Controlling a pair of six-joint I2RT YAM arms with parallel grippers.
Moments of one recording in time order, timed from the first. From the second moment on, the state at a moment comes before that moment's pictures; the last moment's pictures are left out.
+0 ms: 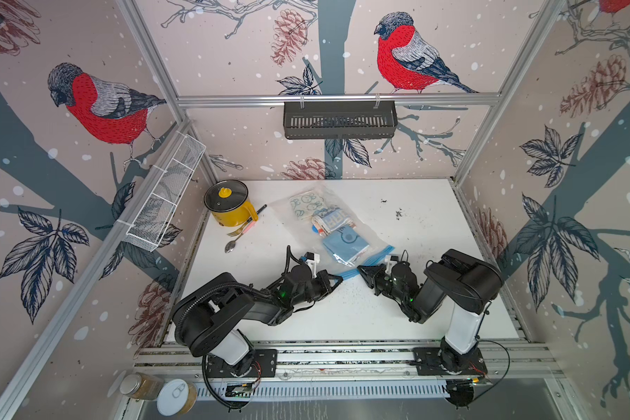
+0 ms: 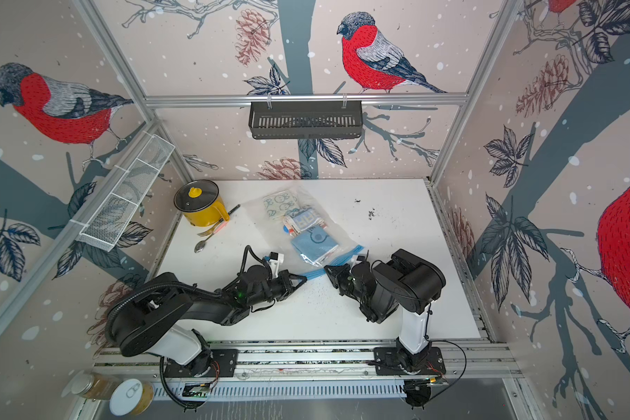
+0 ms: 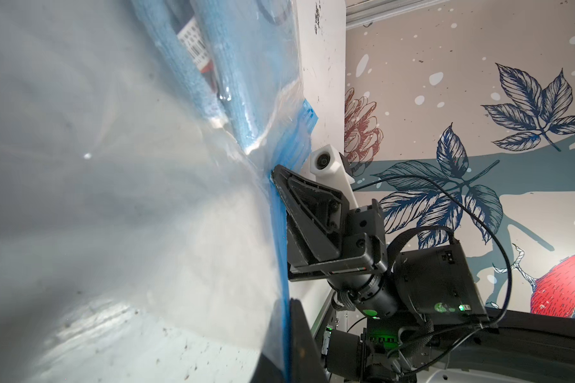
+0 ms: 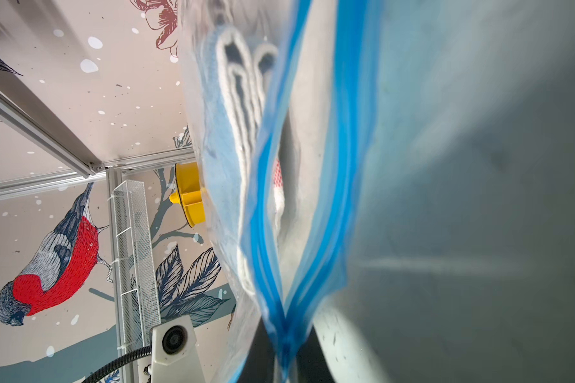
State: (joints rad) left arm -0.80 1.52 0.30 0.85 0.30 -1.26; right arm 0.63 1.85 0.23 1.24 -0.18 1.55
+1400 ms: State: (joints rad) left arm -0.67 1.12 0.17 0.43 0.43 -1.04; right arm 0.44 1.70 0.22 0.97 -0.18 1.37
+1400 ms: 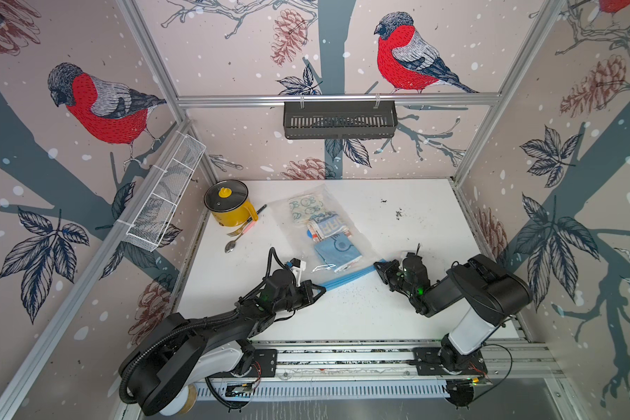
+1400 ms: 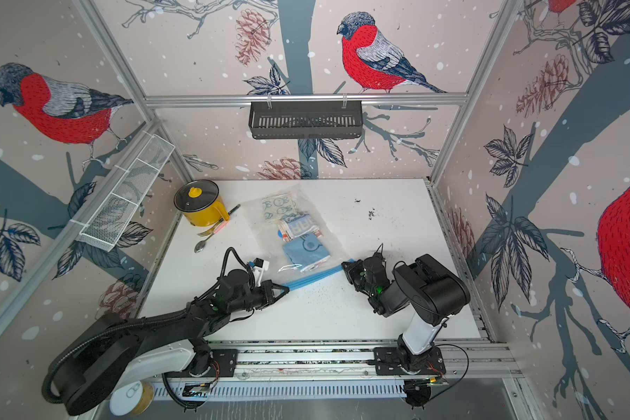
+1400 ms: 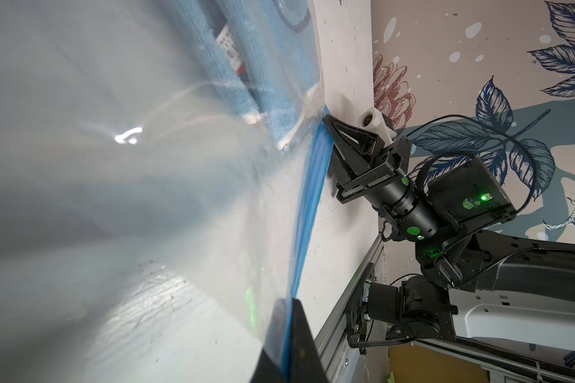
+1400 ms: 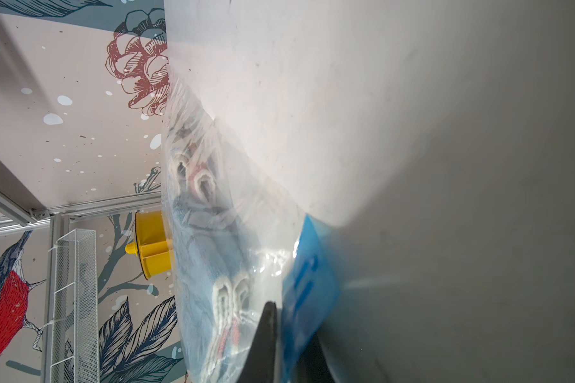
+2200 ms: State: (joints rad) left arm -0.62 0.97 0.12 0.31 0.44 -1.01; right arm 0.37 1.68 0.24 0.91 -0.25 1.31
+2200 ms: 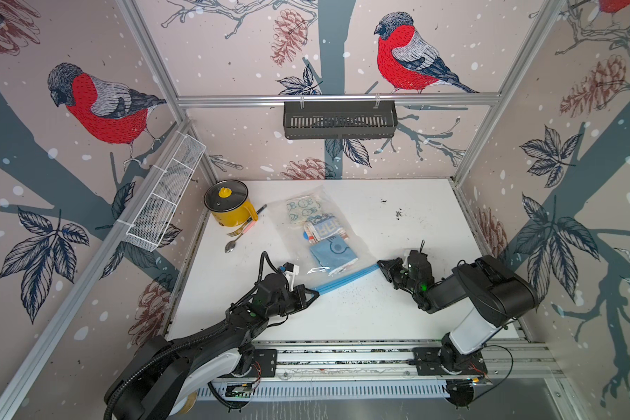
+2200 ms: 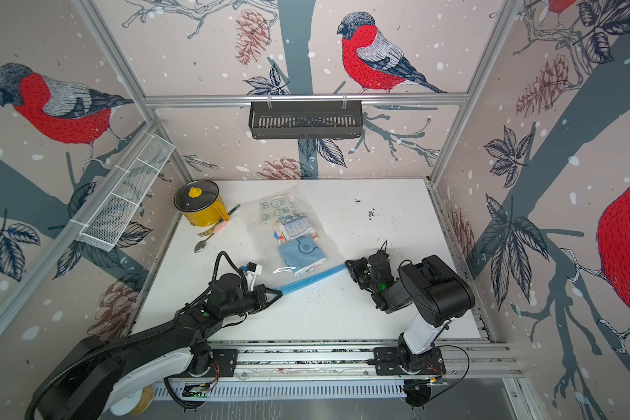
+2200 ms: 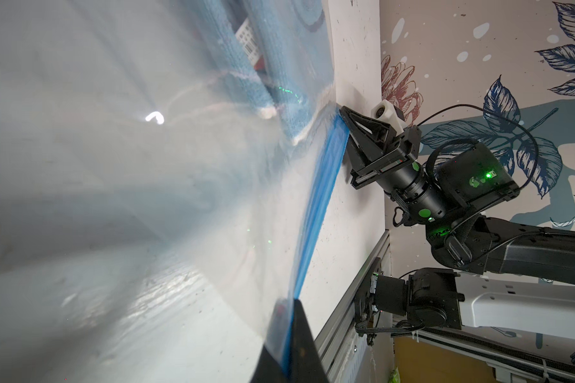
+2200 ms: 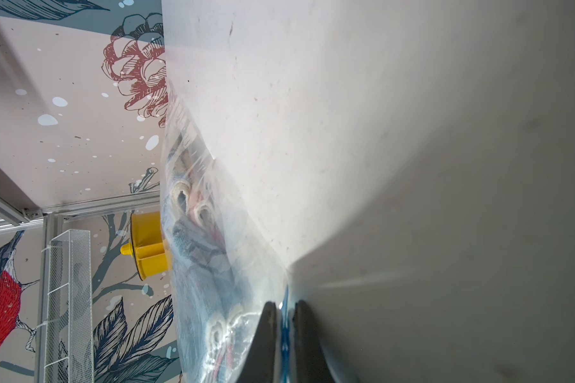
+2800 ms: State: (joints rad) left arm -0.60 0.95 0.17 0.13 0.41 -0.97; right arm 0.52 1.47 0.28 0.63 -0.12 1.08
